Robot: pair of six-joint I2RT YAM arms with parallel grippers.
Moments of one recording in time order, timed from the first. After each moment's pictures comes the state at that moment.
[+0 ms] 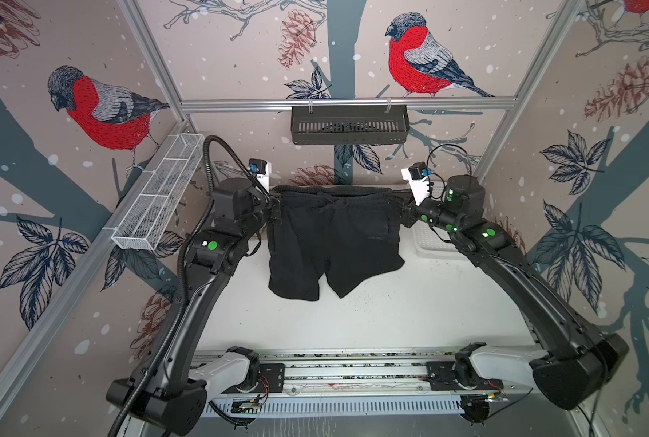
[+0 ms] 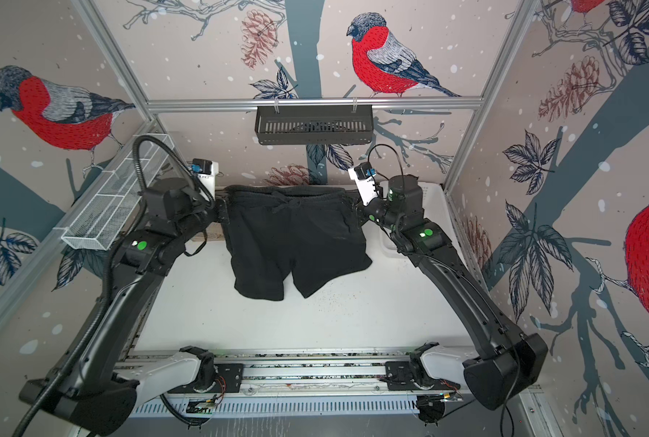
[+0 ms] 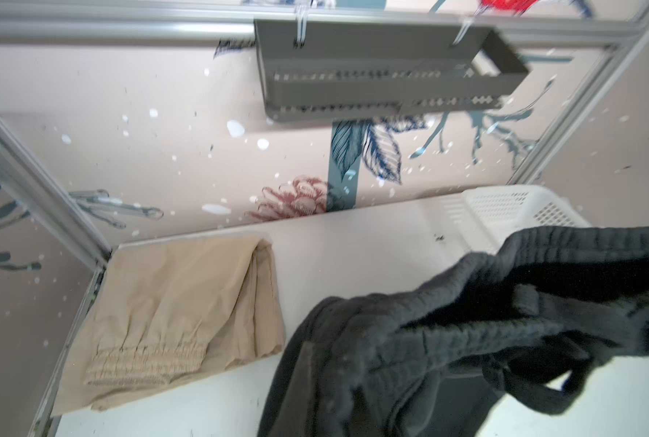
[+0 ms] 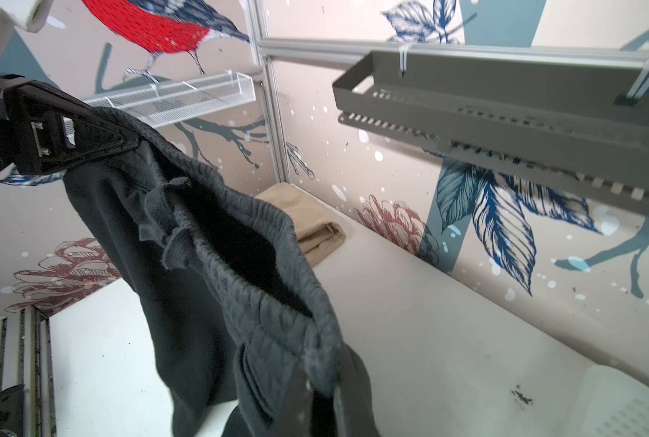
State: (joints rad) left arm -0.28 1.11 1.43 -0.59 0.04 -0.07; right arm 0.45 1.22 1.33 -0.28 -0.44 -0.05
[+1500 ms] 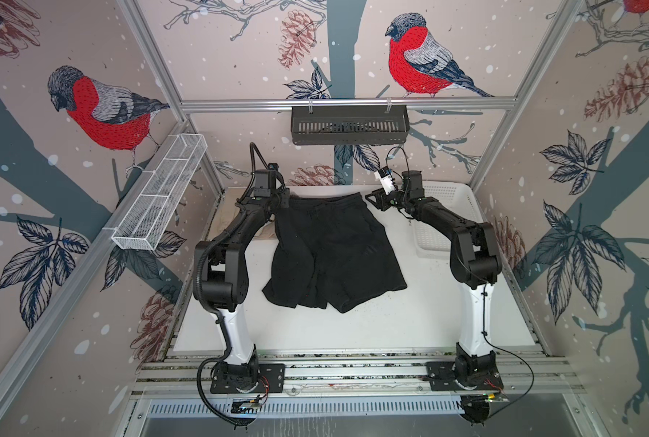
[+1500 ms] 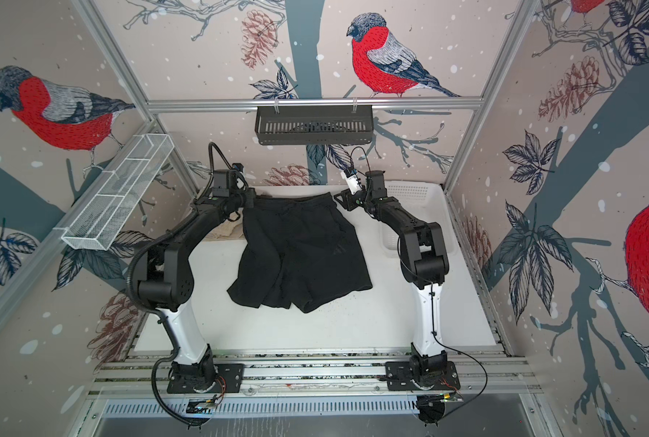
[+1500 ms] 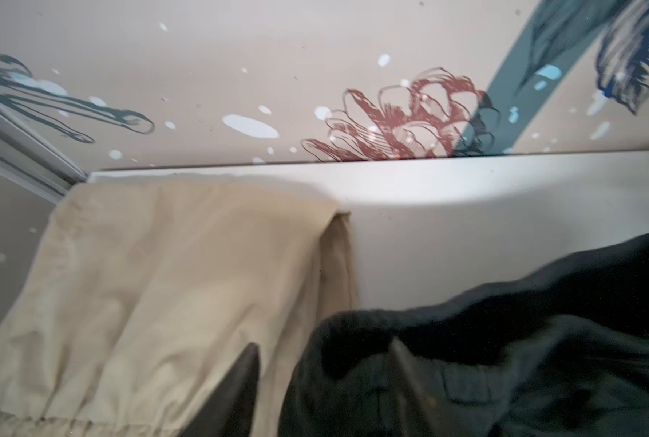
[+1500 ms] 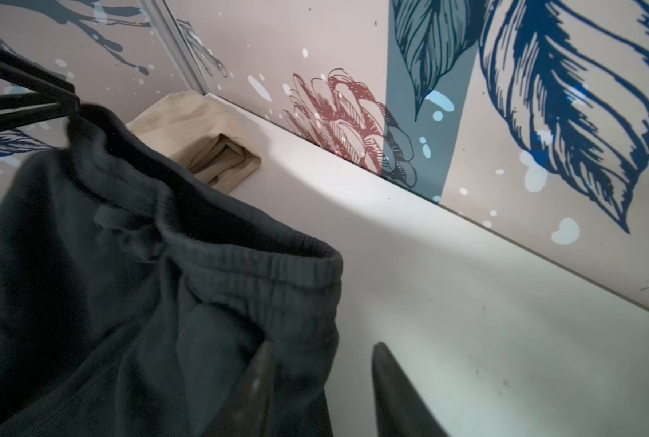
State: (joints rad) left arm -0.10 1.95 1.60 -0.25 -0.03 -0.03; right arm 0.26 2.23 1.76 -0.03 -0.60 -0.12
